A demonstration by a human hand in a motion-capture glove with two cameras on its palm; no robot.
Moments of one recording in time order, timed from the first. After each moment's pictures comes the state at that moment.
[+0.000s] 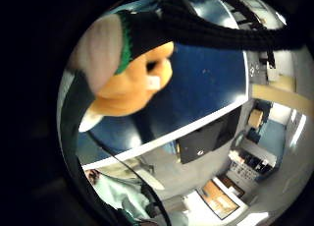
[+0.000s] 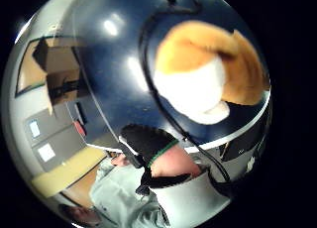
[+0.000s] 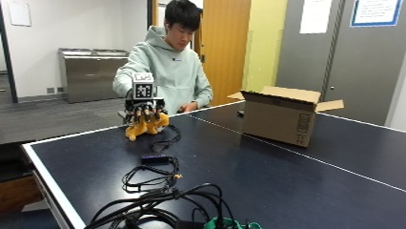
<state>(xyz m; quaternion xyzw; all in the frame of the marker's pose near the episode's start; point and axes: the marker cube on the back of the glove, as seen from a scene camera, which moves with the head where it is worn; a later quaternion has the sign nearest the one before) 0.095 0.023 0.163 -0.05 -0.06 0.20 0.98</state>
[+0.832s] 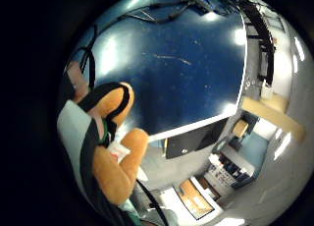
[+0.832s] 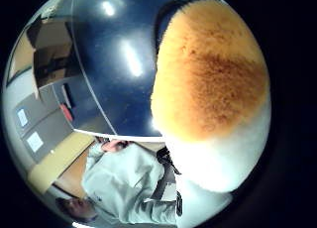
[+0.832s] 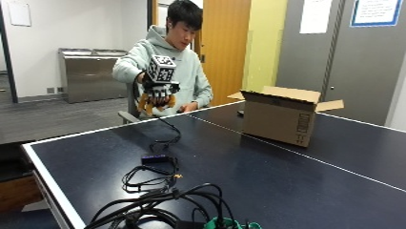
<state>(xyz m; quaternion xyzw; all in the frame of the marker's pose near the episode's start) 0.054 0.004 0.087 -0.16 0.00 0.07 0.98</state>
